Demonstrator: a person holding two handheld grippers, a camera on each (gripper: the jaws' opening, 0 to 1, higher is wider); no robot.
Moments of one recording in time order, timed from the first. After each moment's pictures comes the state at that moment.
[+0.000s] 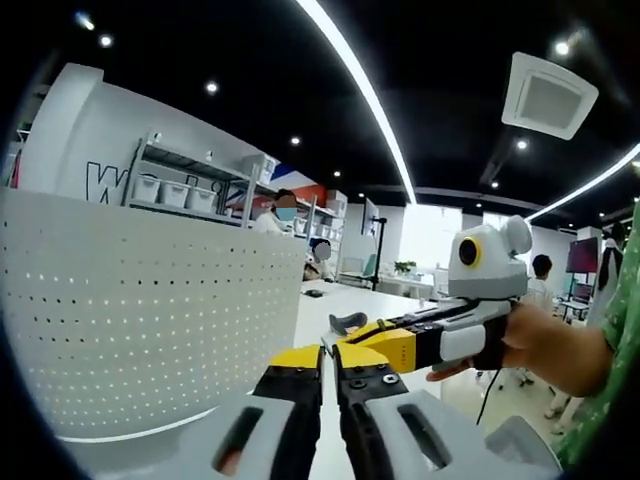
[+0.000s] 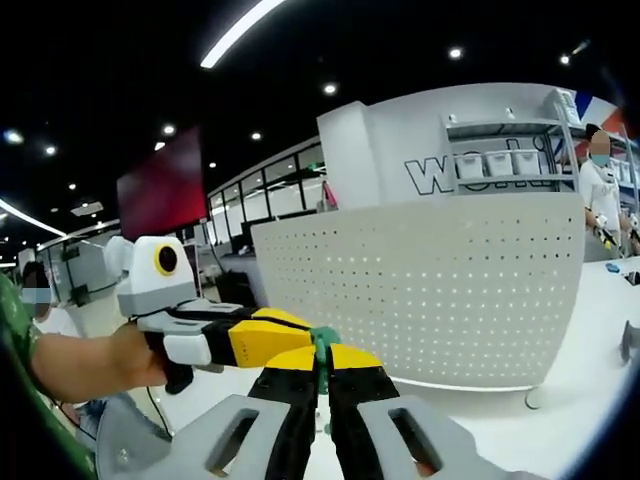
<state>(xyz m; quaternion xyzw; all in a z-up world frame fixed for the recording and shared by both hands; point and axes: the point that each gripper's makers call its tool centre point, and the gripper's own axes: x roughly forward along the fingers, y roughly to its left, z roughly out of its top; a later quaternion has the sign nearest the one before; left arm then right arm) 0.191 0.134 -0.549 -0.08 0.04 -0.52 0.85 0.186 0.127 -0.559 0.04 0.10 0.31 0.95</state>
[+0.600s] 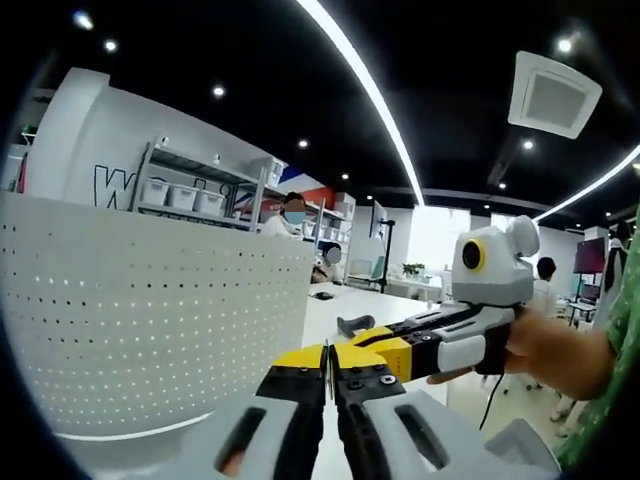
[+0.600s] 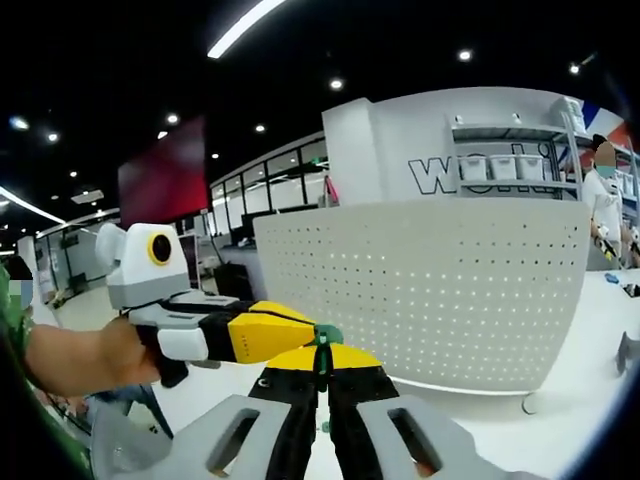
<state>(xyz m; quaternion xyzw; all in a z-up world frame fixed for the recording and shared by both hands) 0.191 0.139 -0.546 -0.08 0.04 -0.50 0.86 0.188 0.134 -0.559 0.03 0.10 0.31 0.94</state>
